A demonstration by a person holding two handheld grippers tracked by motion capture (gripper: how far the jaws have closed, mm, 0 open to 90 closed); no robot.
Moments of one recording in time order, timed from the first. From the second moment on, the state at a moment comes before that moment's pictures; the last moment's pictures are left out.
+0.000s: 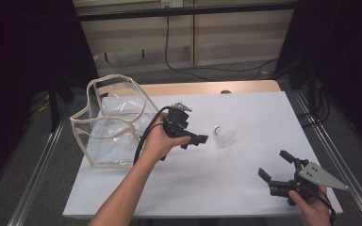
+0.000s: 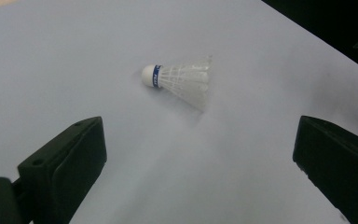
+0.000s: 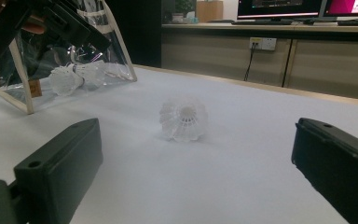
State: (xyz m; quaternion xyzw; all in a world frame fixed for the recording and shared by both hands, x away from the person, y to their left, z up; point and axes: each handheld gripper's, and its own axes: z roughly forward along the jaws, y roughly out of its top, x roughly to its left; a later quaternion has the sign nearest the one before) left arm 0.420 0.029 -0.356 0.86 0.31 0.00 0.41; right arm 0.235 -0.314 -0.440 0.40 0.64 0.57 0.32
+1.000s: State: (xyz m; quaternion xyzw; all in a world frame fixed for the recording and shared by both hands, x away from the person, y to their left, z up) left arm 0.420 0.009 -0.375 0.86 0.32 0.00 0.41; right arm 0.235 -0.314 -0.440 0.40 0.64 0.57 0.32
